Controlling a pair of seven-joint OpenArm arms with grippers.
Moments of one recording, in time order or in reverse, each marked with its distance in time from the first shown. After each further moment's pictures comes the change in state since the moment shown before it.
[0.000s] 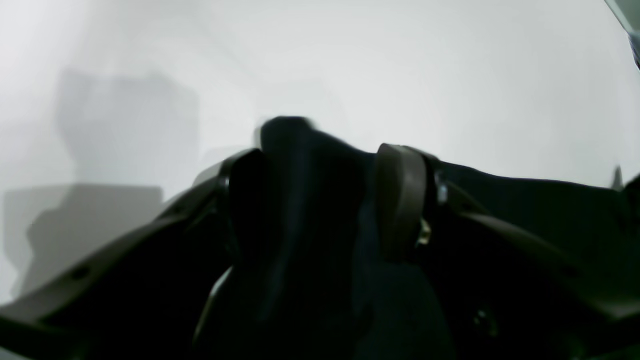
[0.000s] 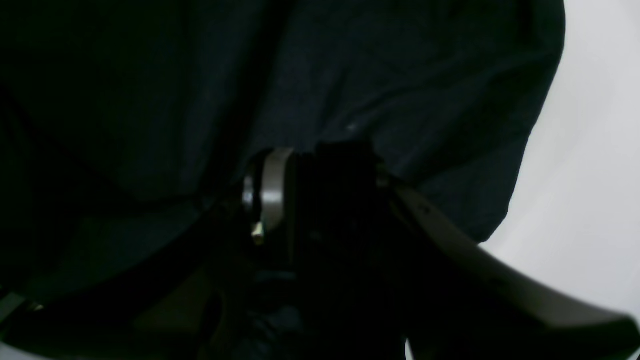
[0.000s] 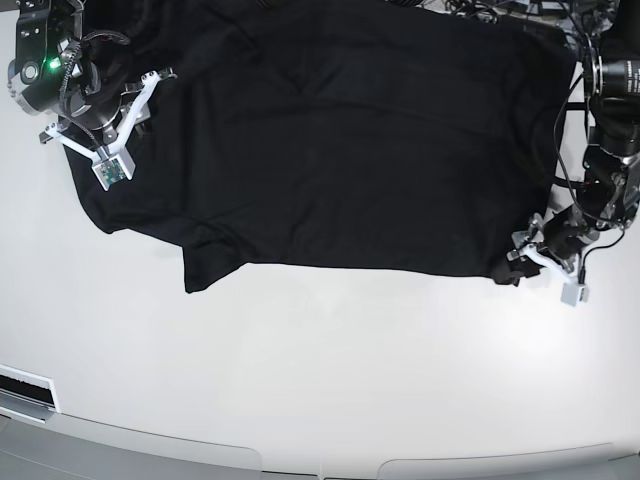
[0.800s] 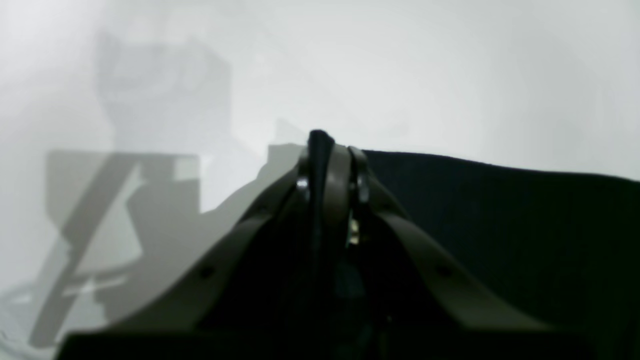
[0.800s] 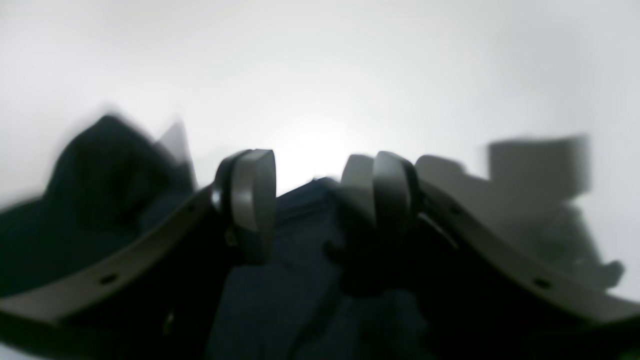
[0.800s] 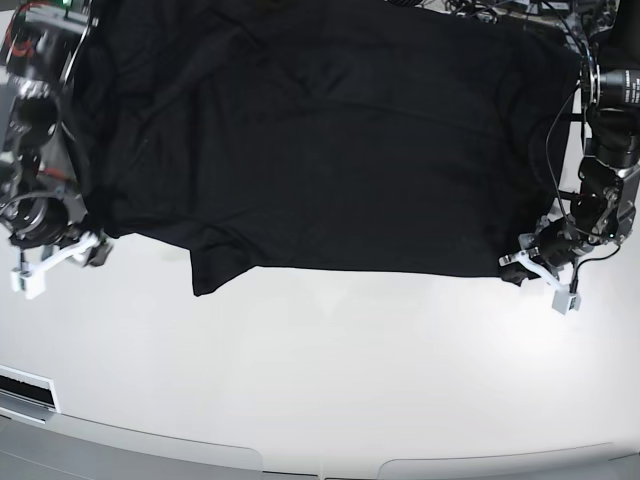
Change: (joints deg) left arm -1.6 0.2 0.3 0.2 4.5 6.5 2.1; right arm 32.7 -0.2 19.8 -41.4 16.9 2.2 8.6
